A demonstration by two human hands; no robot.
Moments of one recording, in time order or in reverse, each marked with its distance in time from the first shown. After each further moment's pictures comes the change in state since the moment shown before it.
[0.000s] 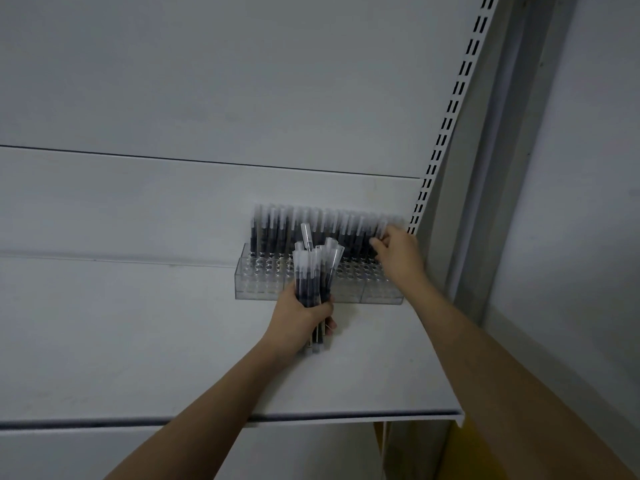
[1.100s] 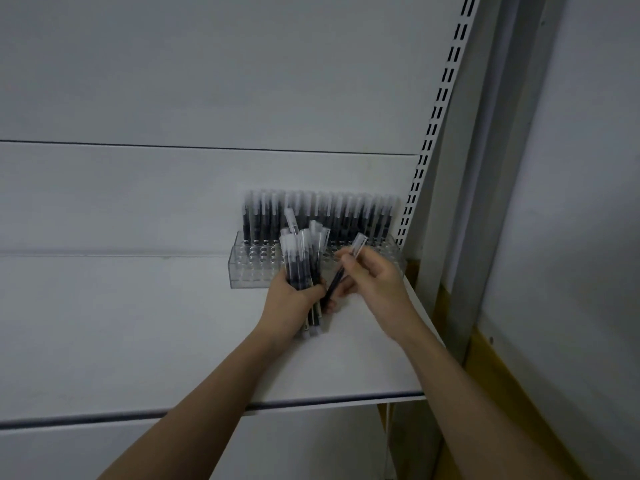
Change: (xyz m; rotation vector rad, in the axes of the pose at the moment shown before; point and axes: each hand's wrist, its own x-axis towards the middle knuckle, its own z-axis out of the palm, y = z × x) left_hand 0.001 -0.001 -0.002 -0.021 0.014 0.028; right_hand -0.104 -0.029 0.005 0.855 -0.233 0.051
